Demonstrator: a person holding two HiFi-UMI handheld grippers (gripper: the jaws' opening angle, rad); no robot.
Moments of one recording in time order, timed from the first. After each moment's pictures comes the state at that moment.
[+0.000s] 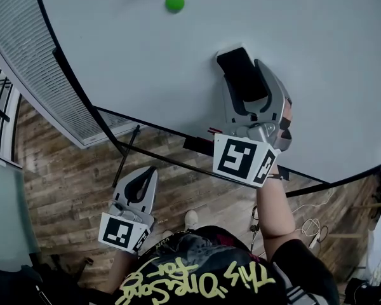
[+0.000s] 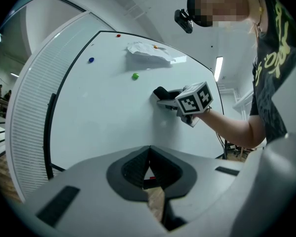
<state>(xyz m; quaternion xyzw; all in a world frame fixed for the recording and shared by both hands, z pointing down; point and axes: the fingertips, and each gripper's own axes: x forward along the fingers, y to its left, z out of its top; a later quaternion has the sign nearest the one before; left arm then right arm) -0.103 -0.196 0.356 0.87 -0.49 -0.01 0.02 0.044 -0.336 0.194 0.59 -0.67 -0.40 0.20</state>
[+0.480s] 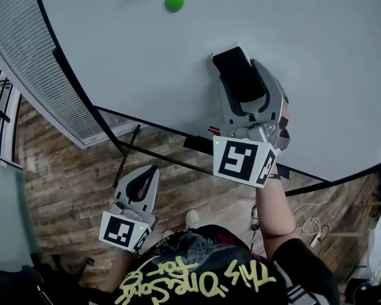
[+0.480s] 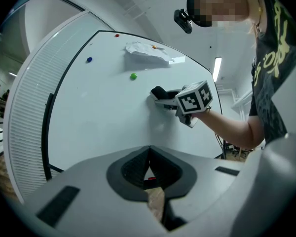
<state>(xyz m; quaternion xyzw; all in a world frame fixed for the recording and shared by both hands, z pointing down) -0.098 -0.195 0.352 0.88 -0.48 -0.02 0.03 0.036 -0.330 0.195 0.58 -0.69 -0.39 0.19</state>
